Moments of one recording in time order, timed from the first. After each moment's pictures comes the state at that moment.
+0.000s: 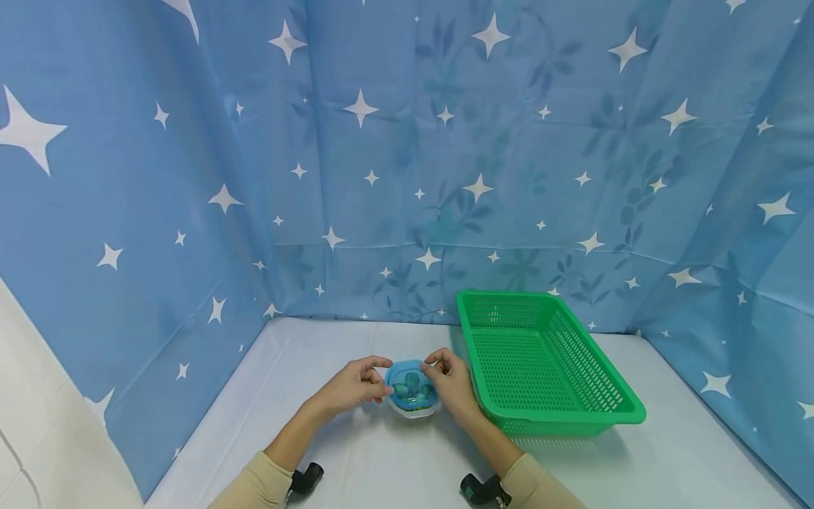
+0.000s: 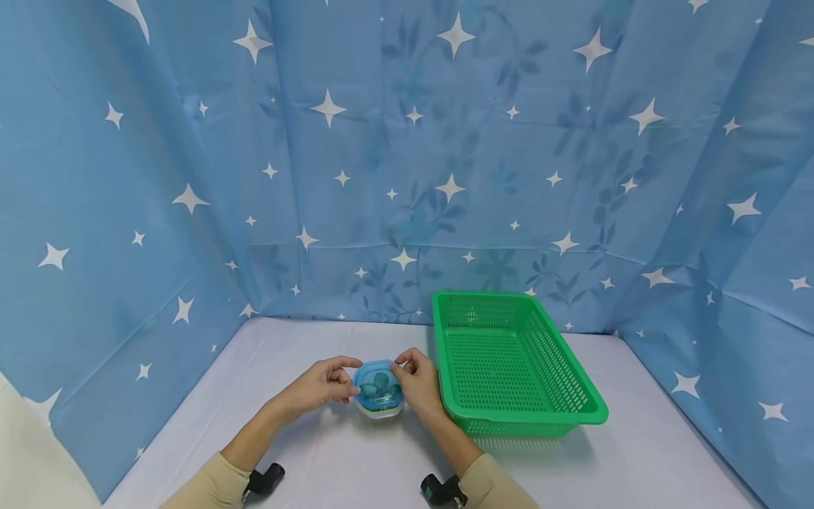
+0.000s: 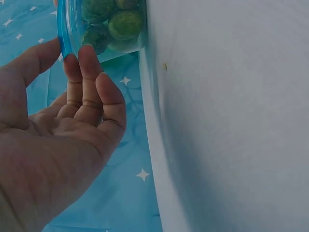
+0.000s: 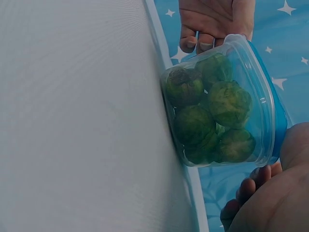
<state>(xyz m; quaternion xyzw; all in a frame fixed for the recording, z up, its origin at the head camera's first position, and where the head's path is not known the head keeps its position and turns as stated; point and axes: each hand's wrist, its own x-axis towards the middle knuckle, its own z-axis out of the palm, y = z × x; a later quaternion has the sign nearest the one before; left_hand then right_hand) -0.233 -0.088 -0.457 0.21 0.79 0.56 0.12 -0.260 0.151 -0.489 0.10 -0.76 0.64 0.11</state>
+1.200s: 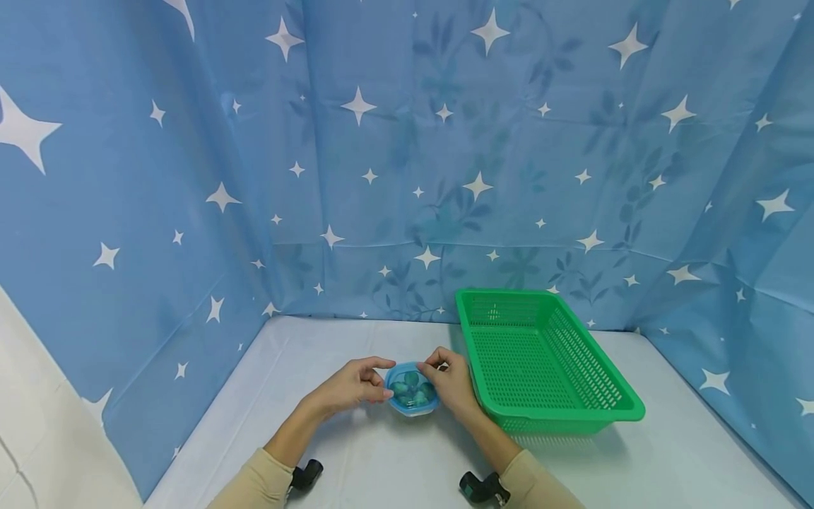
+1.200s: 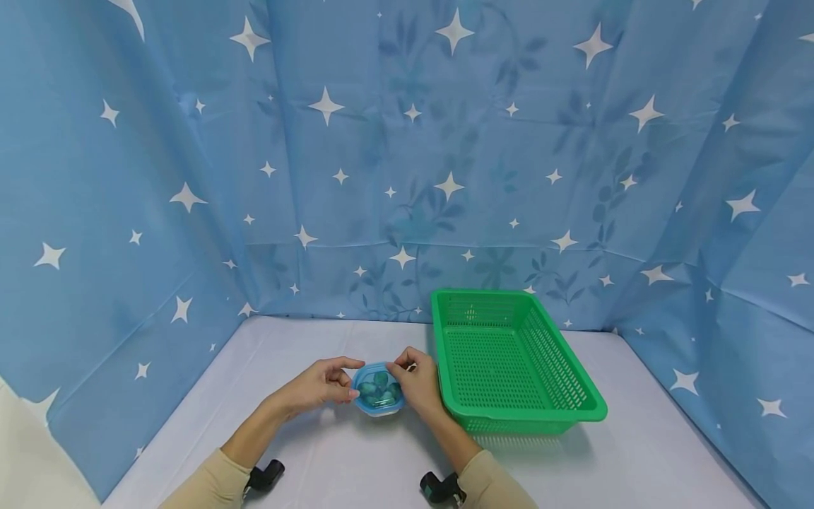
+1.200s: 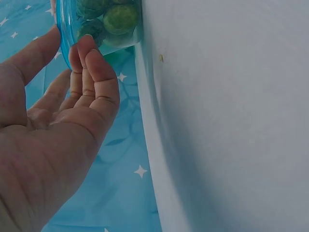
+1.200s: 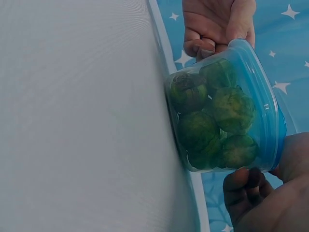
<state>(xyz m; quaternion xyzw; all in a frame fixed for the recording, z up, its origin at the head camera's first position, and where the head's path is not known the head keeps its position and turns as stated) -0.240 -0.093 -0.461 0.23 0.77 0.58 0.16 -0.261 0.149 -0.486 0.12 -0.77 0.61 0.14</state>
